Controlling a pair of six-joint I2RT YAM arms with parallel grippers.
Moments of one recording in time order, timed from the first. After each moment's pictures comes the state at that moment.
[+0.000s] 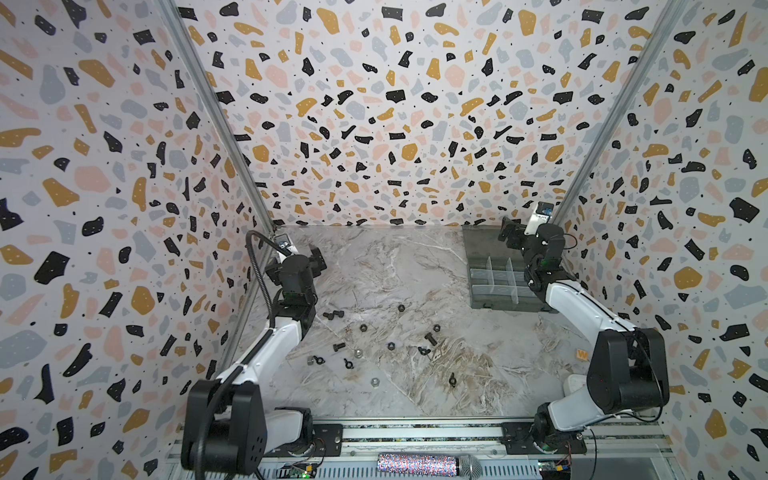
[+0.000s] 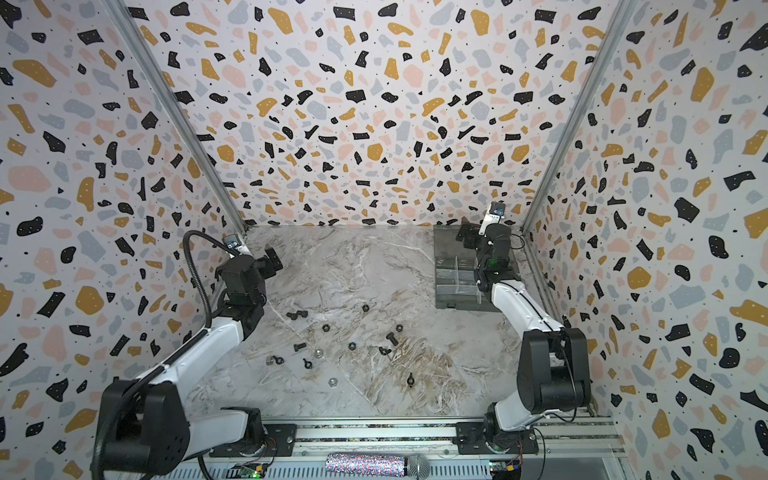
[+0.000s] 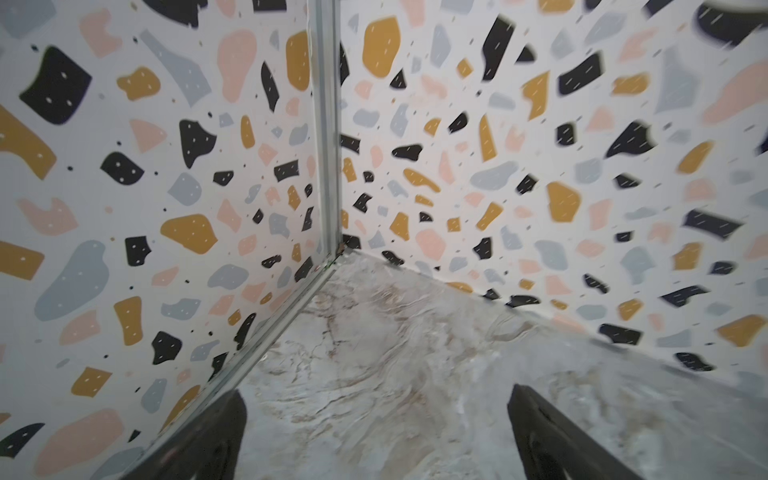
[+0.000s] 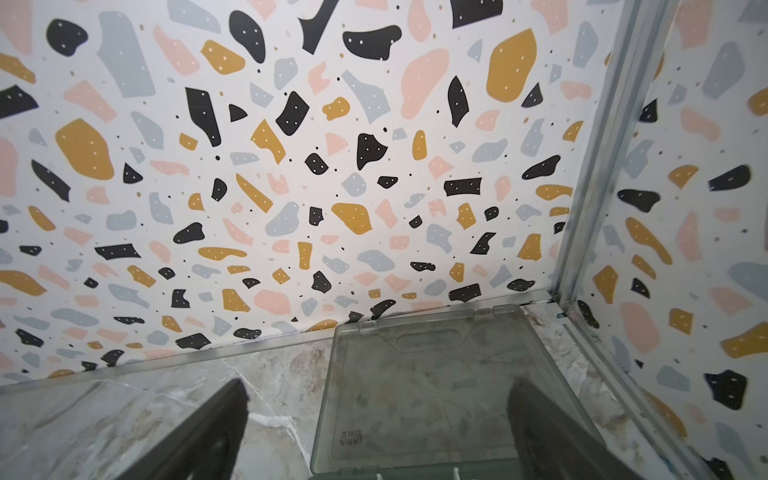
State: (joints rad) left arm -0.14 1.20 0.75 0.30 -0.45 -0.20; right arm 0.11 1.57 1.13 0.28 0.10 0.18
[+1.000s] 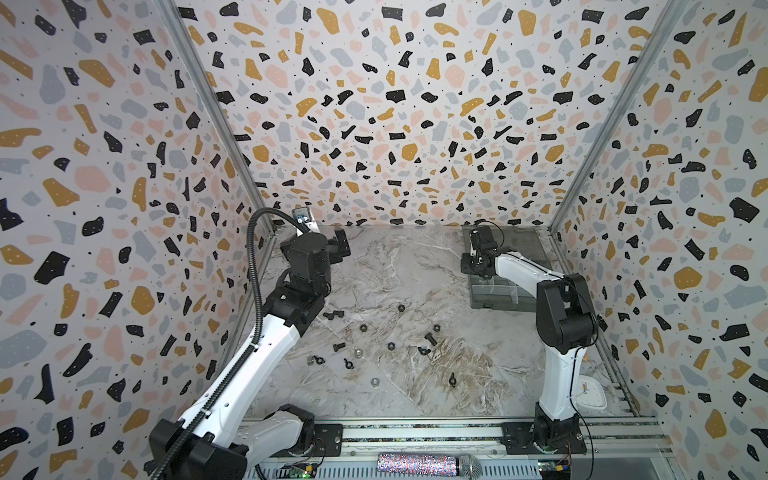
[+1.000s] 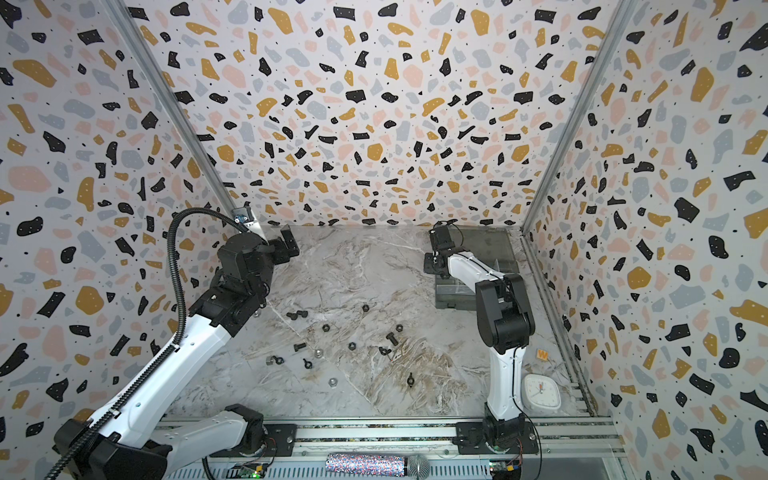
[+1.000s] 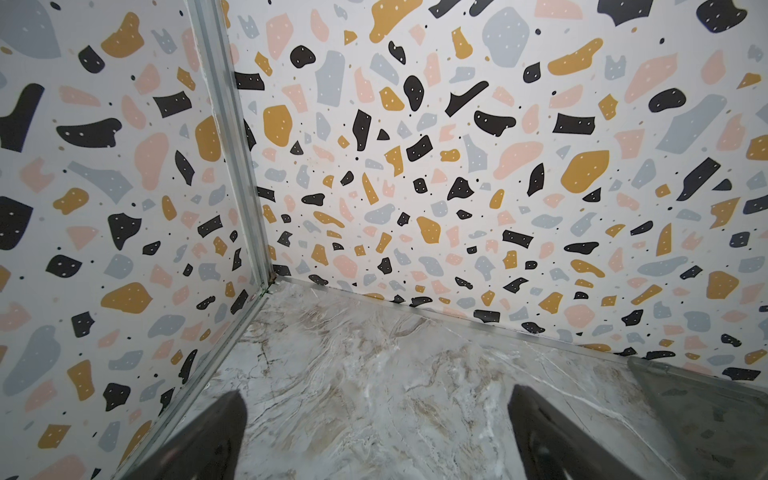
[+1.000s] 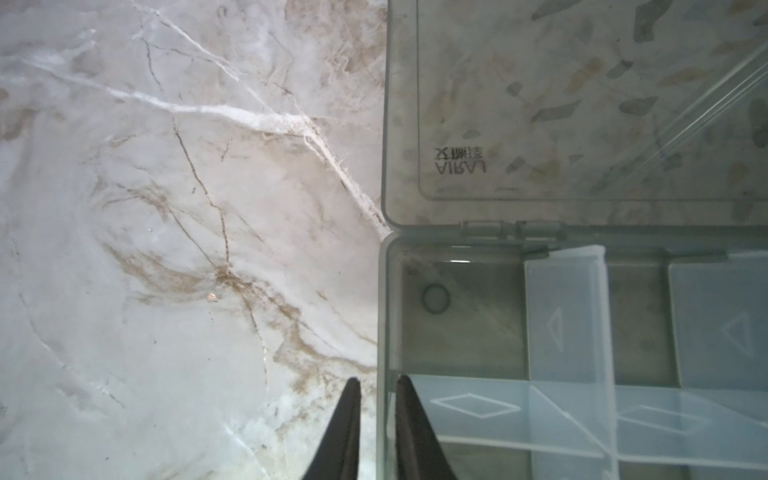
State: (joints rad) left arm -0.37 1.13 1.13 -0.21 -0.54 -0.19; right arm 0.31 2.04 1.53 -0.44 0.09 0.32
